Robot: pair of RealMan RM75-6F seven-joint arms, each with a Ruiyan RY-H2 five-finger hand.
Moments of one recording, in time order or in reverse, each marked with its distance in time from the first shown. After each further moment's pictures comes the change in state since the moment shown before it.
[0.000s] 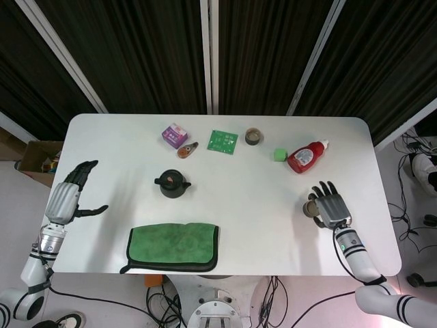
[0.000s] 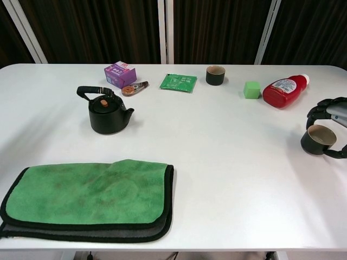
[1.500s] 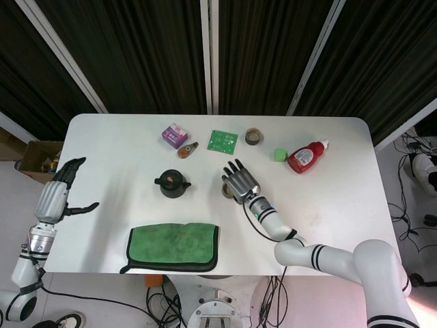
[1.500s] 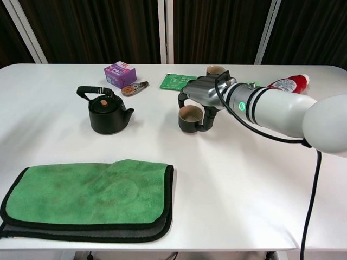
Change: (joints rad) left arm 0.019 0.029 -0.014 0.011 -0.019 0.010 -0.044; right arm 0.529 -0.364 0.164 0.187 0.317 -0.259 -0.313
